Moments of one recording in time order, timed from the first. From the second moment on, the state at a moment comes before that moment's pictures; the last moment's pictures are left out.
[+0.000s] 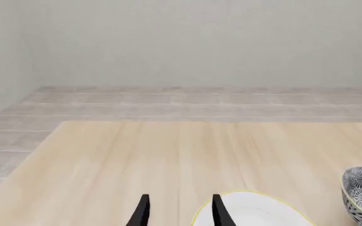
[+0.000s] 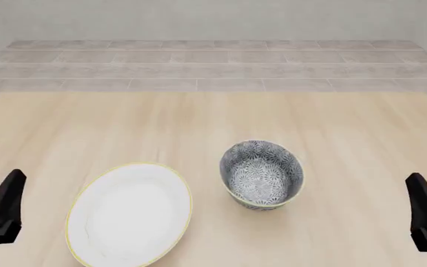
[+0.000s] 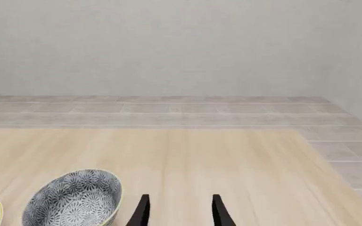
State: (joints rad) left arm 0.01 0.13 0.00 -0.07 0.00; right arm 0.00 0.01 0.00 -0.01 0.00
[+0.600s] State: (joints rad) left arm 0.02 0.02 -0.04 0.03 0.01; right arm 0.04 0.00 -0.02 -0.02 -0.02
